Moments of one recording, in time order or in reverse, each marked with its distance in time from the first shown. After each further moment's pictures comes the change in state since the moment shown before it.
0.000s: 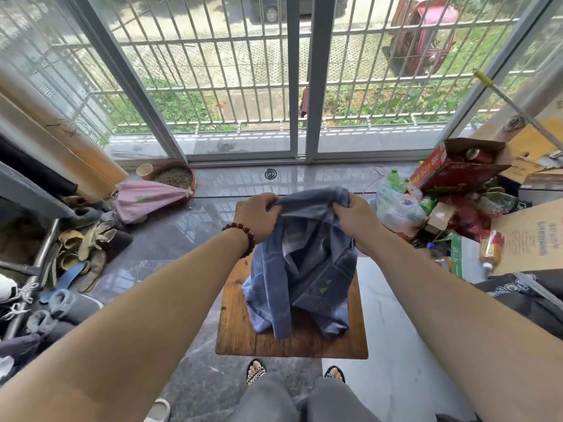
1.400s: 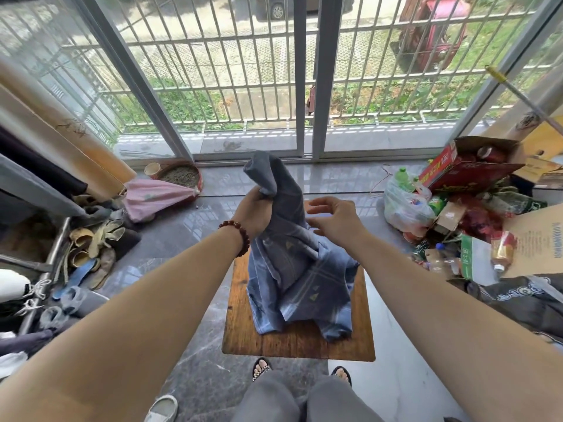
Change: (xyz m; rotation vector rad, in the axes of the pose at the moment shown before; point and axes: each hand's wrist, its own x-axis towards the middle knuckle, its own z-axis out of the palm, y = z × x) left_hand 0.005 0.007 -0.012 -0.374 0.102 -0.121; right_hand -0.004 -0.009 0.032 0.048 -0.127 -0.038
